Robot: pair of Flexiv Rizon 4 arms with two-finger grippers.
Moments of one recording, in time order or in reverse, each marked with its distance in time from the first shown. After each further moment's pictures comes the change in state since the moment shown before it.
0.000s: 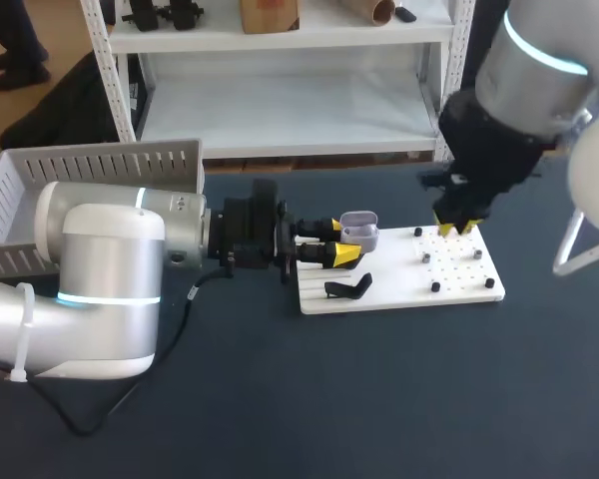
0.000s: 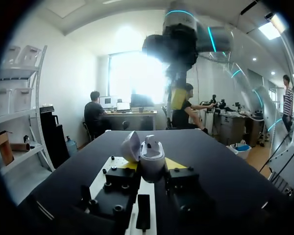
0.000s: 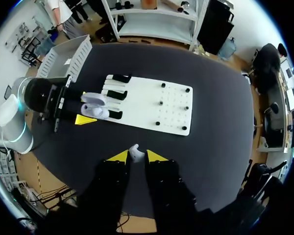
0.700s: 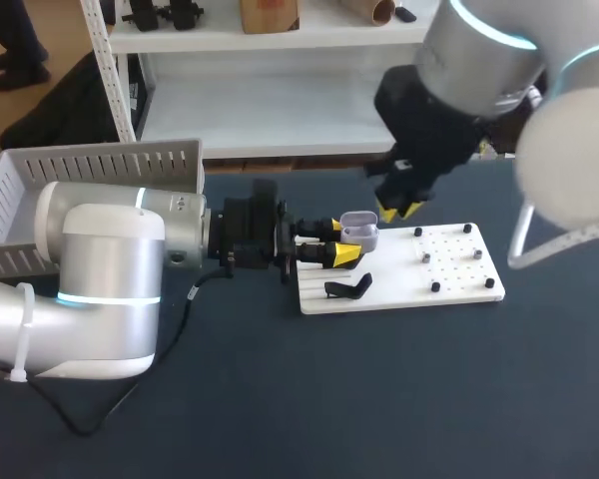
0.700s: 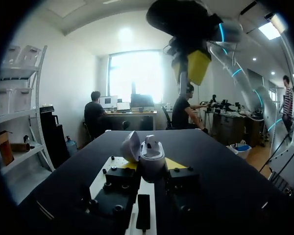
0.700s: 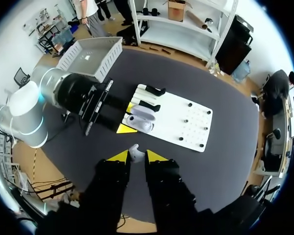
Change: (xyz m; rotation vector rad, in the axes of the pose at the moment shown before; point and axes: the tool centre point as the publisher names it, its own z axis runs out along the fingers) left arm 0.000 0.000 0.000 0.000 0.000 0.000; right arm -0.022 0.069 -0.012 -0.045 -0.049 -0.161
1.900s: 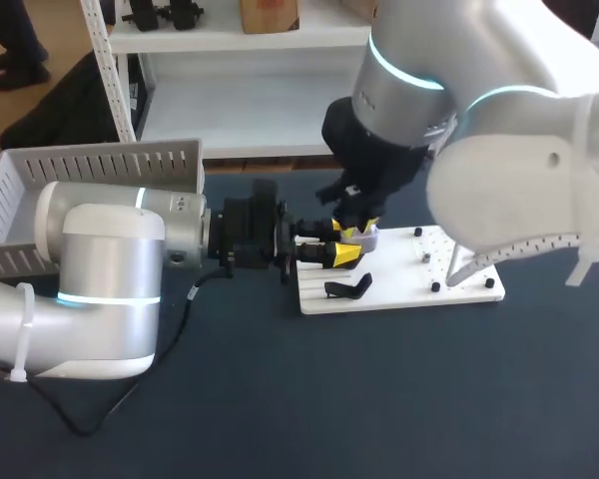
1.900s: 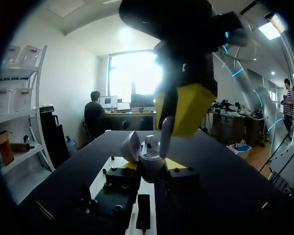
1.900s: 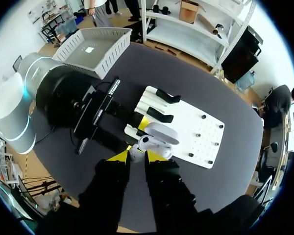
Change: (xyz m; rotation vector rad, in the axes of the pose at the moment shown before) left arm 0.000 0.000 0.000 0.000 0.000 0.000; right arm -0.023 0.020 0.059 0.026 0.020 -0.086
